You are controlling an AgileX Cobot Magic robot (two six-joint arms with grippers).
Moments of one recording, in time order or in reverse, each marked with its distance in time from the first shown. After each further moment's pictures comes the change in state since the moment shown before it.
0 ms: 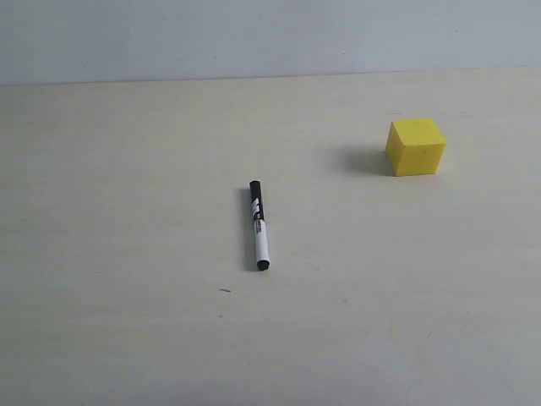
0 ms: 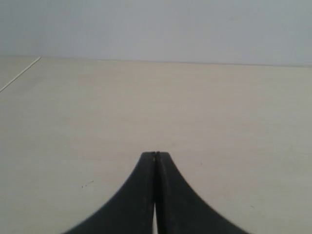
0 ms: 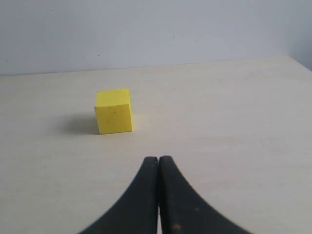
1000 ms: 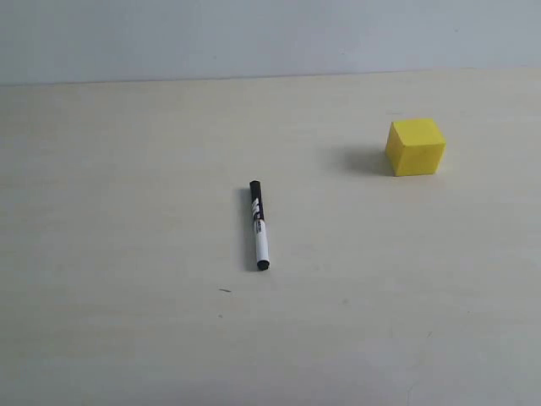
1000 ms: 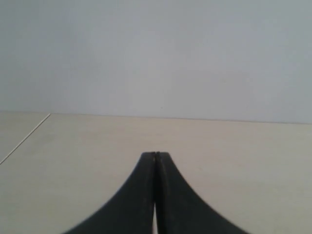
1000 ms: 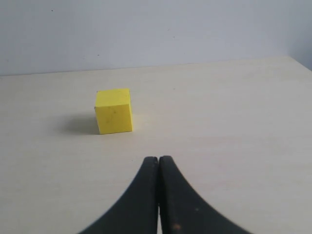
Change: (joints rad) left arm 0.000 0.000 -0.197 0.000 0.025 0.010; right arm 0.000 0.000 0.000 0.000 0.000 0.000
